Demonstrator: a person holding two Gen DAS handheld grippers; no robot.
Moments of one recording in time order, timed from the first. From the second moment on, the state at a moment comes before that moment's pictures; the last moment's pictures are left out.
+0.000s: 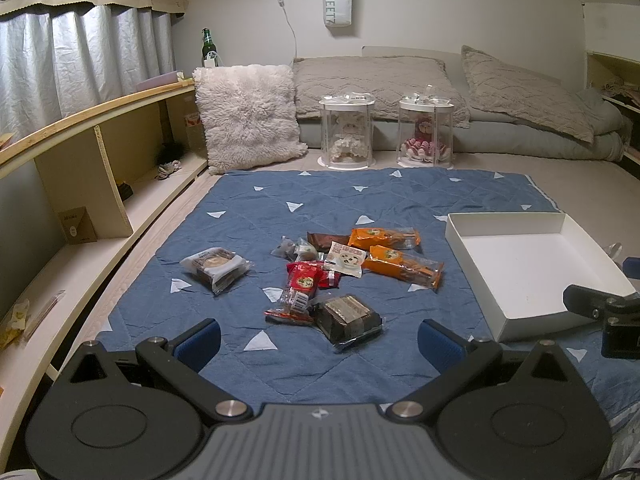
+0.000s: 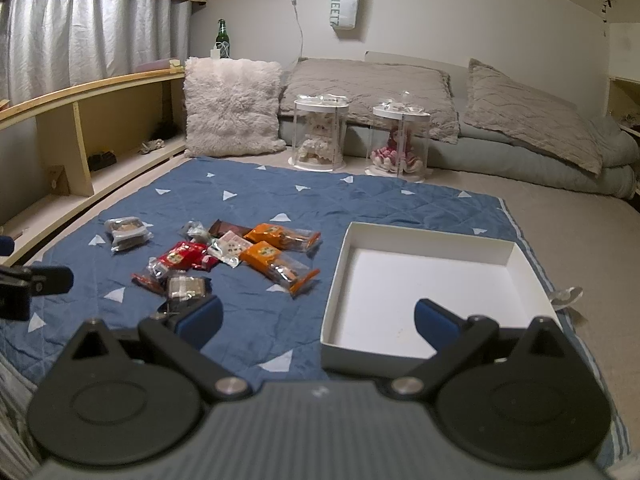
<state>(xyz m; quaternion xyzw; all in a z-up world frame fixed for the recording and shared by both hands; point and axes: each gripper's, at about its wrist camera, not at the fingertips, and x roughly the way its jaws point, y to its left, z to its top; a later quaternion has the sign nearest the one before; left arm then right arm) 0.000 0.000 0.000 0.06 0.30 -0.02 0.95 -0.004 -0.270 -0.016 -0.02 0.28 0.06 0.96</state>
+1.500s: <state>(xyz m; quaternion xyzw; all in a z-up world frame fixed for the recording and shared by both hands) 0.000 0.000 0.000 0.06 0.30 -0.02 0.95 -0.004 -0.264 -0.021 -0.02 0.29 0.06 0.96</state>
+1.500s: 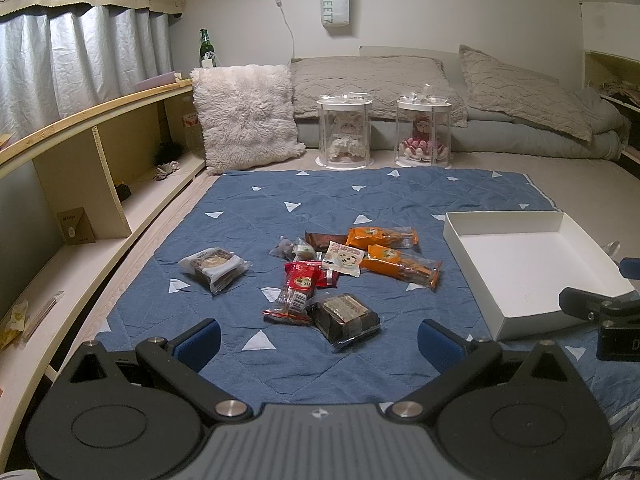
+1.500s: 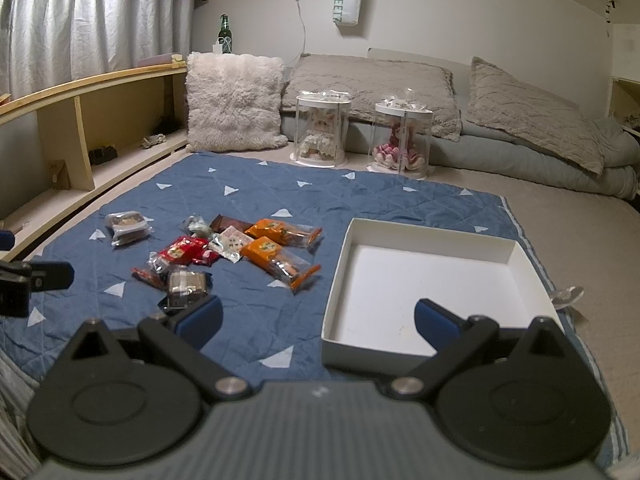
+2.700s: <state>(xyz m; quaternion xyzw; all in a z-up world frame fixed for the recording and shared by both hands) 0.059 0.000 0.033 0.08 0.32 0.00 0.95 0.025 -0.270 0.016 -0.04 0.26 0.09 0.96</state>
